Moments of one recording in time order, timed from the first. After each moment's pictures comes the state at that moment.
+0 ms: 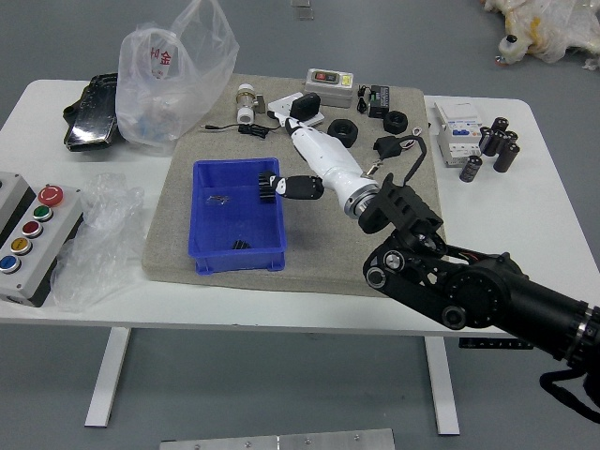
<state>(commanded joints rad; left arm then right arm) -0.18 0.16 -0.65 -0.29 0.76 0.05 0.17 0.75 -0.17 0.54 1.17 -1.49 -0.40 -0.14</state>
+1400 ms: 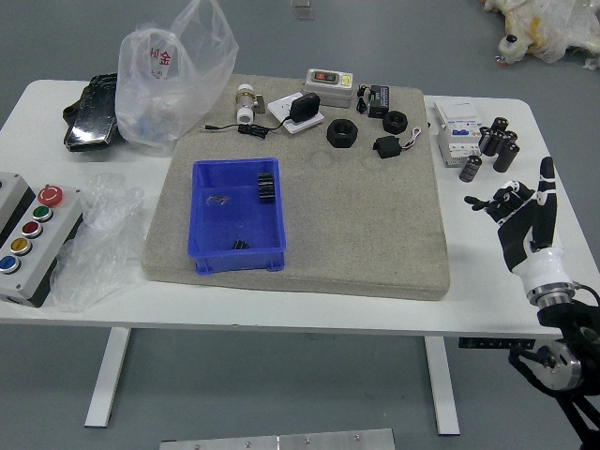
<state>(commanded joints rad) -0.13 0.17 -0.51 -0.28 0.56 0.08 0.09 -0.03 -0.35 1.24 1.44 -0.68 -0.15 0.37</state>
